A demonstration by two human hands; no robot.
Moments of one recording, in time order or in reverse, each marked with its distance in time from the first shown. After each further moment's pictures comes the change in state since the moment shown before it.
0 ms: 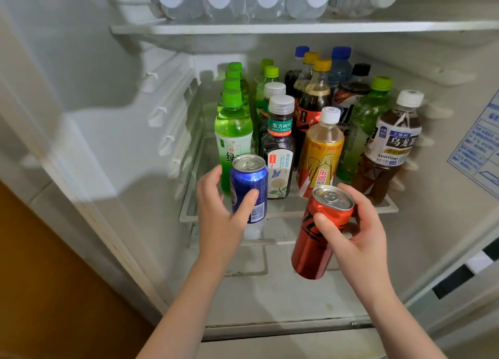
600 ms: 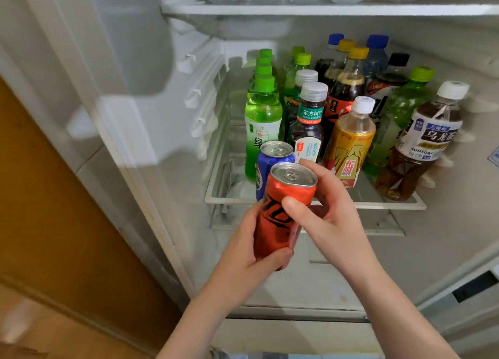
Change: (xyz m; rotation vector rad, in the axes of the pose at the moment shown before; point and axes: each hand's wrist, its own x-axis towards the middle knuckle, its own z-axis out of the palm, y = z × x) left_hand -0.067 0.010 -0.046 -0.197 -0.505 -0.059; right_hand -0.004 -0.043 0.054 0.213 -0.374 0.021
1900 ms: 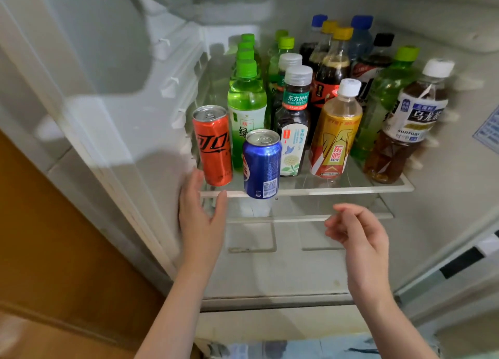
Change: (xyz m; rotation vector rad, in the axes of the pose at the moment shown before) left_hand 0.036 -0.052 -0.031 0.312 0.580 0.041; right_hand -0.048 0.062 -0.037 0.127 0.509 0.162
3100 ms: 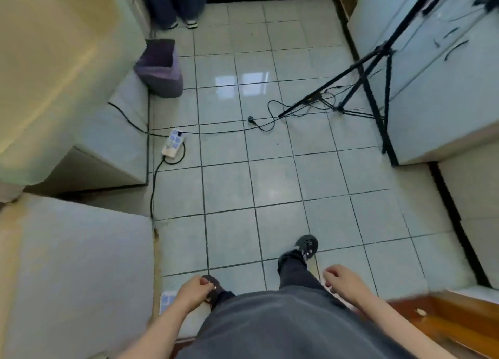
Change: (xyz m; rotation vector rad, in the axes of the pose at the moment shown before) left_hand -0.509 -0.040 0.020 1.008 -2.336 0.276; right_hand -0.677 0.080 -0.252 -0.338 0.782 1.516
